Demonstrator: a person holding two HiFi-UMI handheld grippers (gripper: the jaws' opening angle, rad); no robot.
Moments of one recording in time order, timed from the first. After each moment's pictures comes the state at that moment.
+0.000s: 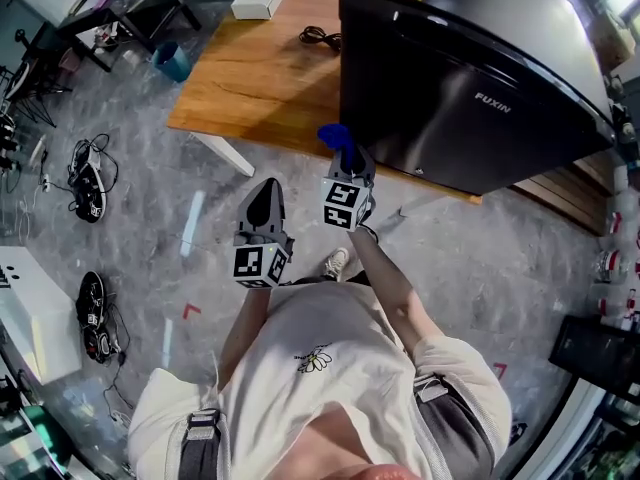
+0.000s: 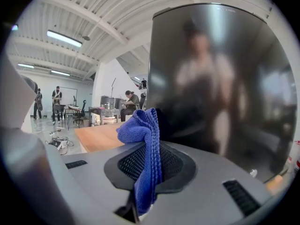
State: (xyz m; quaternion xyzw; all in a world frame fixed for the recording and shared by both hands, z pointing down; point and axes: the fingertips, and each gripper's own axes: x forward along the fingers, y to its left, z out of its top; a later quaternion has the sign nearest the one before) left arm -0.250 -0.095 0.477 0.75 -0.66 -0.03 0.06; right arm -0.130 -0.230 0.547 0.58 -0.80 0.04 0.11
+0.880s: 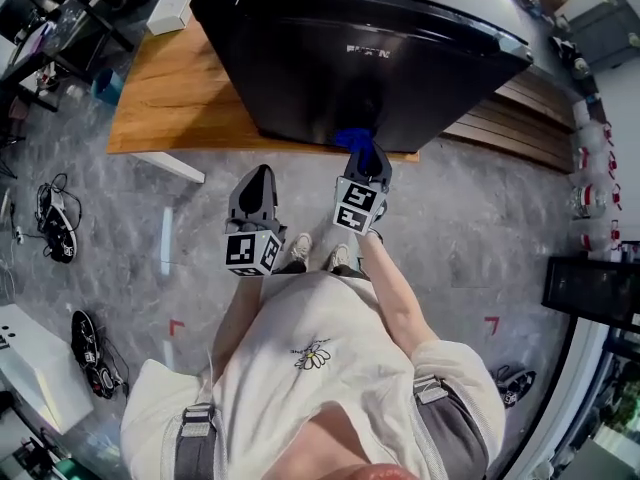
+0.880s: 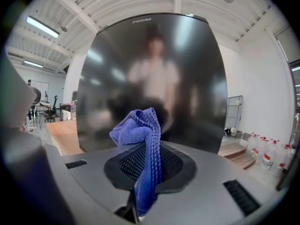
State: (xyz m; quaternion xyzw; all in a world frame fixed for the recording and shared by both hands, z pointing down) left arm -0.101 -0.118 0.477 0.82 -0.57 -0.04 0.07; right arm 0.101 -0.192 0.541 0.70 -0.70 0.06 0.11
